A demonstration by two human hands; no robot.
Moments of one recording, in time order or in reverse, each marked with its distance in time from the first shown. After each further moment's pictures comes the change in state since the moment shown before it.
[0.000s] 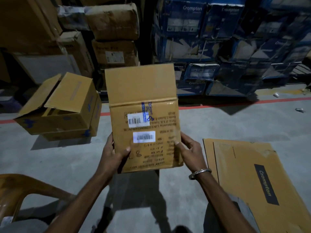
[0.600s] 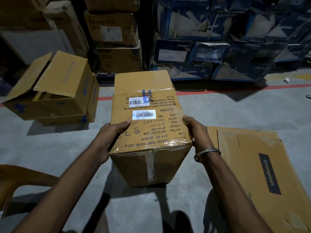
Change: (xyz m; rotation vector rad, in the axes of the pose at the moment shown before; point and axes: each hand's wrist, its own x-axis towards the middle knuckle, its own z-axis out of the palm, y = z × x) left_hand 0.039 0.037 0.005 -0.206 -0.116 -0.397; right_hand 0.042 -0.017 0.005 0.207 0.001 0.451
